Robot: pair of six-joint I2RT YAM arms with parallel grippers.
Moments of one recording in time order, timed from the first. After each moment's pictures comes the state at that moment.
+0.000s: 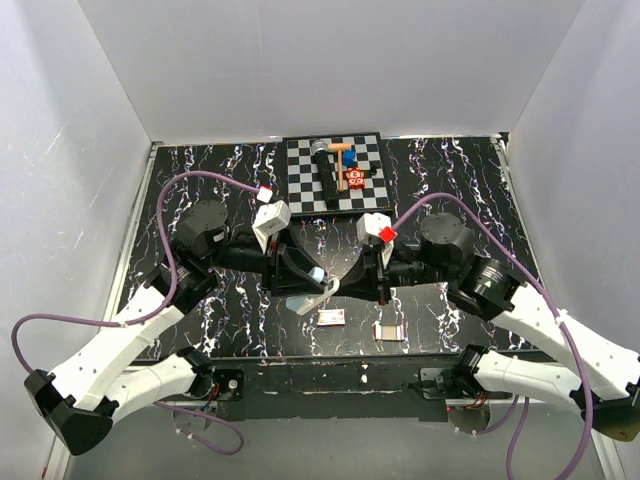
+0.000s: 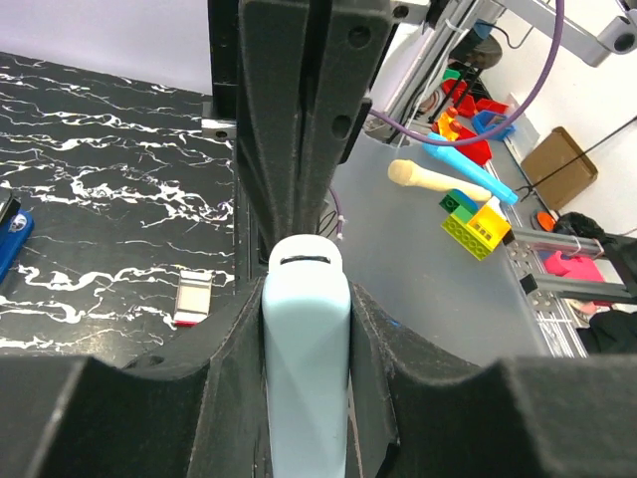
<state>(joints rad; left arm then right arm) -0.70 0.94 0.98 -0.12 1.03 -0.27 0.94 0.95 1.04 -0.30 -0.72 0.05</state>
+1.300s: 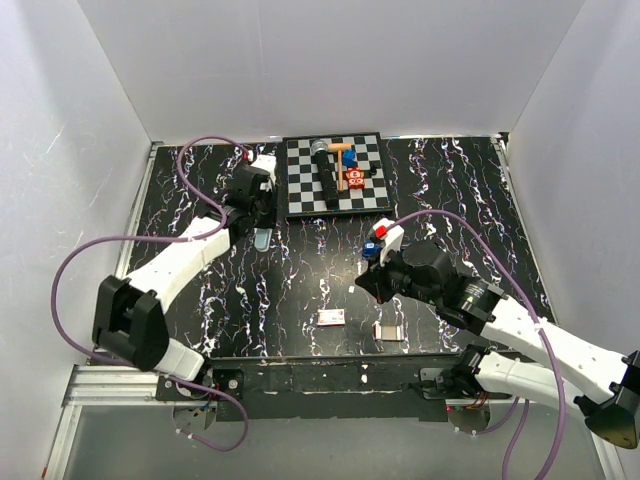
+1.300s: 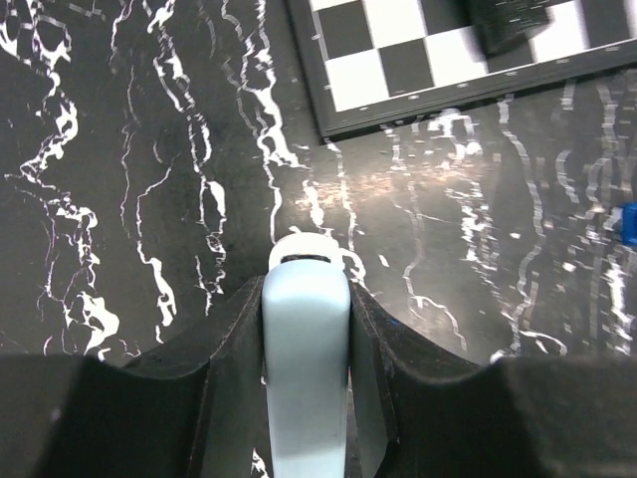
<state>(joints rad) -0.49 1.44 1.16 -0.42 -0.21 -0.19 0.94 0.86 0.73 -0.32 -0.05 0.25</state>
